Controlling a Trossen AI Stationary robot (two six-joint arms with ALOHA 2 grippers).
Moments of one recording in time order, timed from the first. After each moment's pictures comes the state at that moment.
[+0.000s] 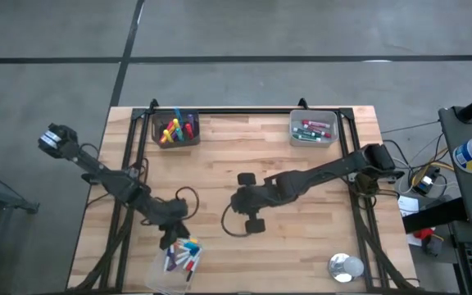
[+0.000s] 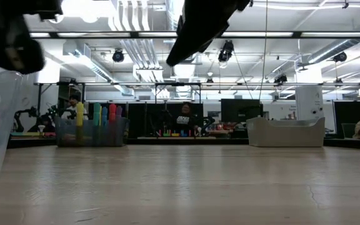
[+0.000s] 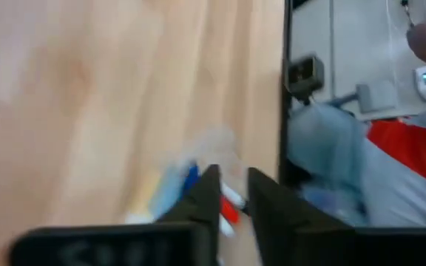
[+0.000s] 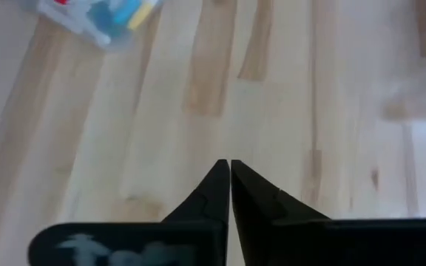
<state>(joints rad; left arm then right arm) -0.57 1.09 0.63 -0.20 0.03 -0.96 0.24 1.87 1.50 -0.57 0.12 0.06</state>
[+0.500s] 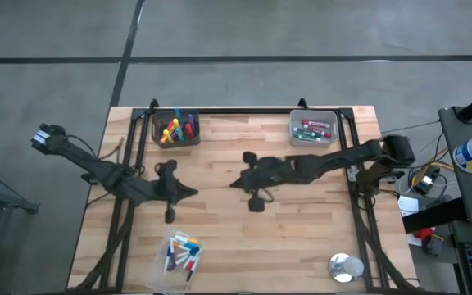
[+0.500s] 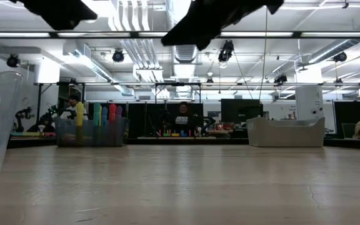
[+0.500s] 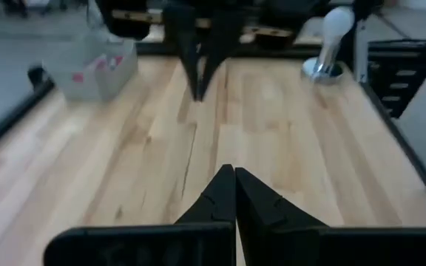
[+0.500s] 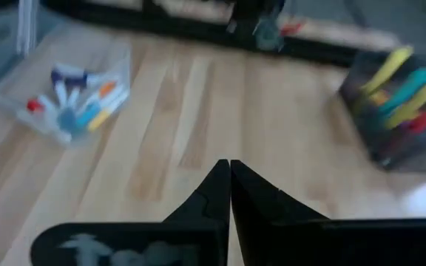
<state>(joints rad) -0.49 0.86 0.63 -0.18 -0.52 -0.26 0.10 1.66 1.16 -0.02 0.04 -0.07</state>
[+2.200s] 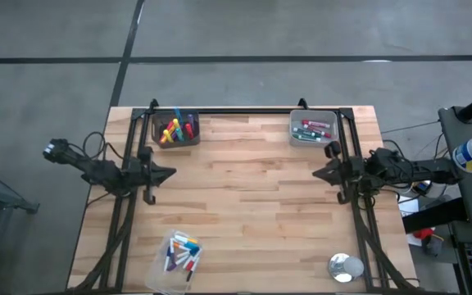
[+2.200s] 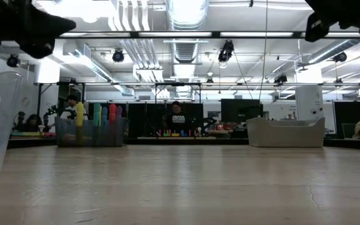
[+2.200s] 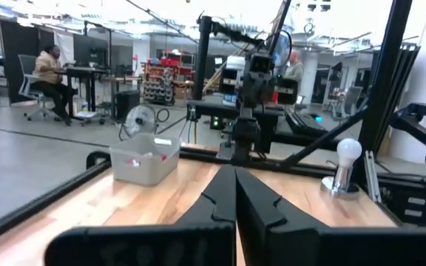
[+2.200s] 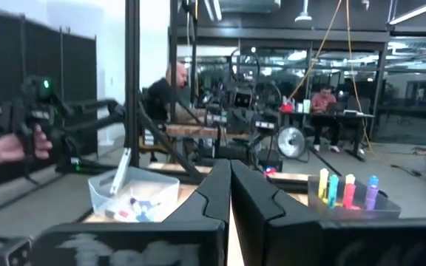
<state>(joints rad) -0.45 0.21 0.13 0.18 -0.60 -0.03 0.07 0.22 0.20 0.21 -0.08 0.00</state>
